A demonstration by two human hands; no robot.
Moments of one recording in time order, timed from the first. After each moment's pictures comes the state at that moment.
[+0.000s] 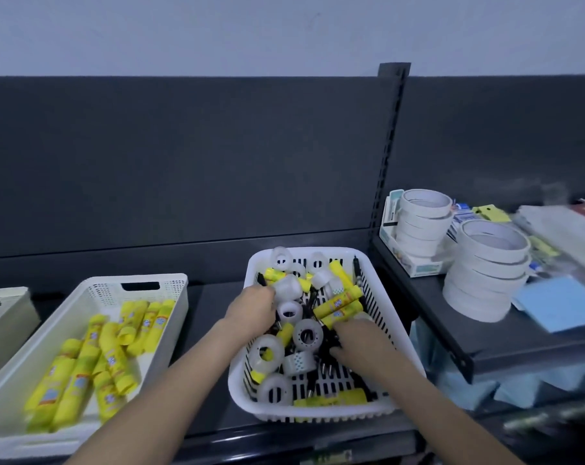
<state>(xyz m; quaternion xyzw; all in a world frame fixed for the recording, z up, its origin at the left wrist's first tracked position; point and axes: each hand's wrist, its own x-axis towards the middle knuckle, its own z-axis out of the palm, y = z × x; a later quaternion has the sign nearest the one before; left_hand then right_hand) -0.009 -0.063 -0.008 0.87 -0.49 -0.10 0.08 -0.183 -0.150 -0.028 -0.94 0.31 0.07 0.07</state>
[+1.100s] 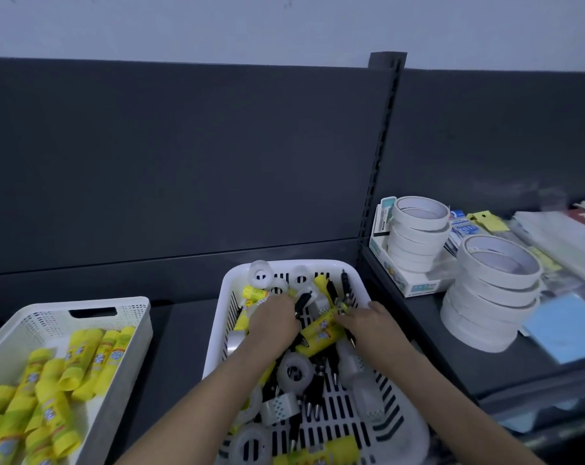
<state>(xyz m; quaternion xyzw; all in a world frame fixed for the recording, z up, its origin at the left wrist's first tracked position) -0.029 -0.144 -0.030 0.86 -0.48 -0.10 0.12 -0.182 -0.227 -0.024 -0.96 0.28 0.05 -0.05</state>
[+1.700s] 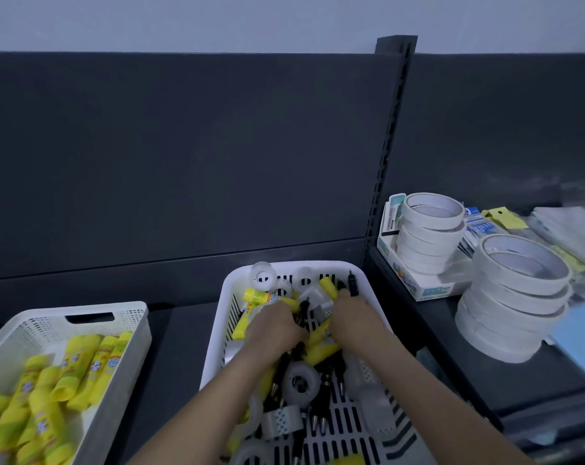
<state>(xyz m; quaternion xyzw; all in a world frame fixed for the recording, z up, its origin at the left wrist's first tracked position) -0.023 -0.146 -0.029 0.86 -0.41 -0.22 0.19 -0.126 -0.229 -0.023 -0.87 0.47 0.04 0.13</state>
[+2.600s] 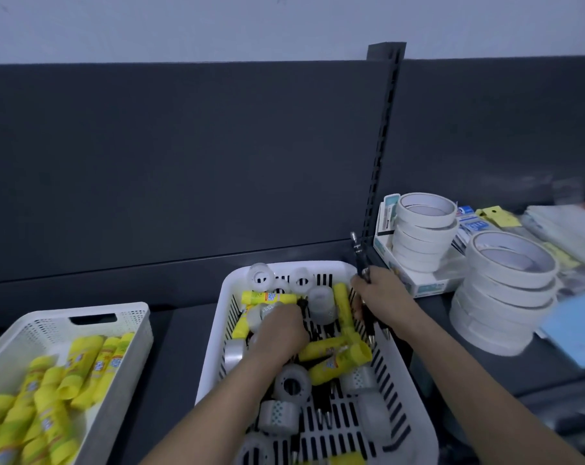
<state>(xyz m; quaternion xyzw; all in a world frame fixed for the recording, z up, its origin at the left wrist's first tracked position) -0.041 -0.150 -0.024 0.87 -0.45 -0.17 0.11 -0.166 -0.236 0.027 -0.77 0.43 -0.18 0.45</state>
